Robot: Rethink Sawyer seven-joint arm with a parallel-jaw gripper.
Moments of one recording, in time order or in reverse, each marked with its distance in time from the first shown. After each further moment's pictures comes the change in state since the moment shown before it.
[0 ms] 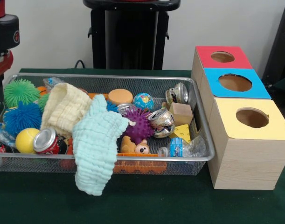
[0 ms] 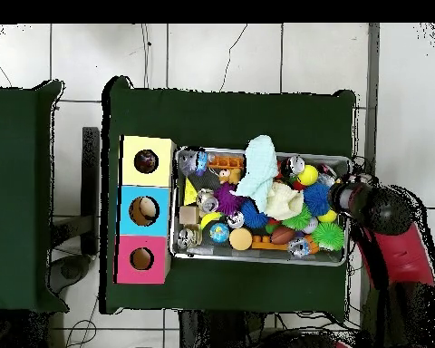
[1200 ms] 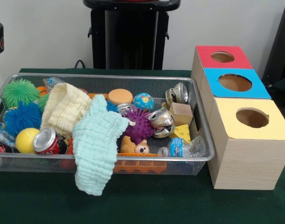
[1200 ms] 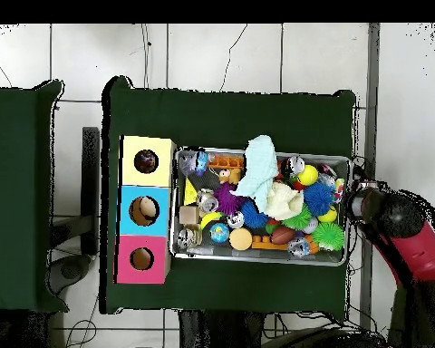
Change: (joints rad) arm -0.103 0.023 0.062 -0.094 -0.280 0.018 0.000
